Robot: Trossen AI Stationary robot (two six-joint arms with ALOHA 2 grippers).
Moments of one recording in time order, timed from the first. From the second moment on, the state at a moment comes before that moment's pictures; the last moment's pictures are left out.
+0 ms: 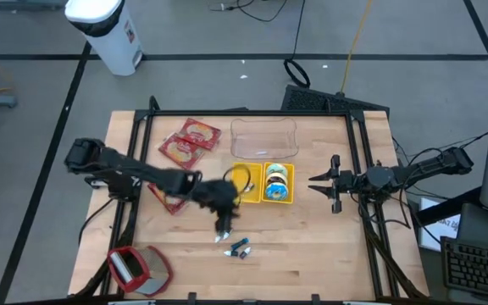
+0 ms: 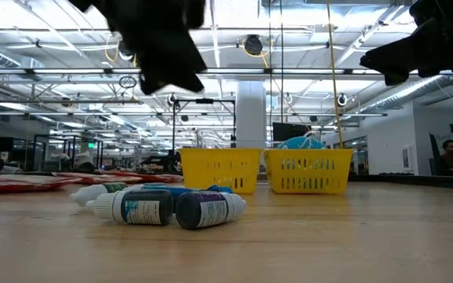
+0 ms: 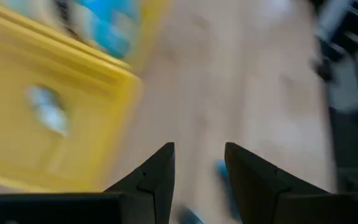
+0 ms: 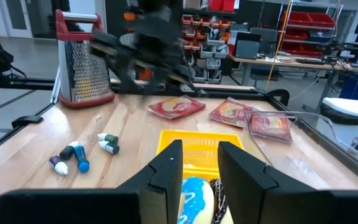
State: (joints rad) left arm -0.19 1.57 1.01 -0.19 0.05 -0.50; right arm 0.27 0.34 0.12 0.18 0.31 -0.04
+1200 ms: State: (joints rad) left arm -0.52 1.84 1.01 -0.34 -0.30 -1.03; right arm 0.27 0.34 0.12 0.19 0.31 -0.06
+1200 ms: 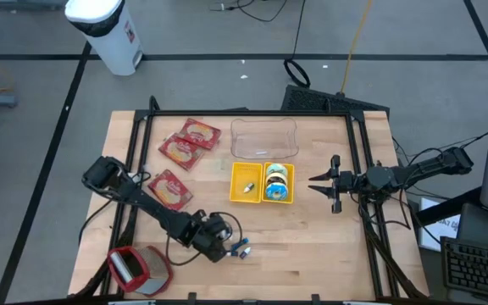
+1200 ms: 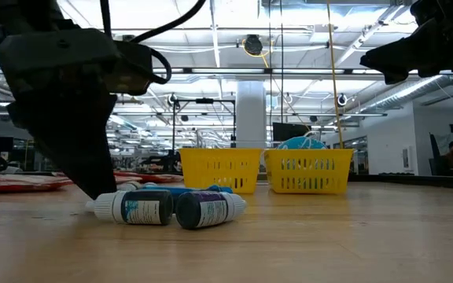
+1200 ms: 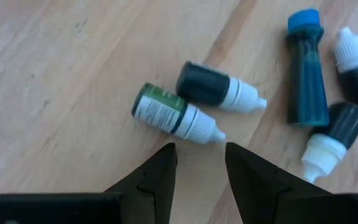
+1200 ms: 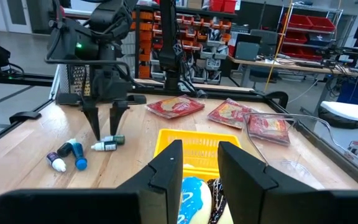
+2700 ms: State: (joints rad) left arm -0.43 1.74 1.01 -0.33 -0.18 0.11; right arm 0.27 0.35 0.12 0.16 0.31 -0.05
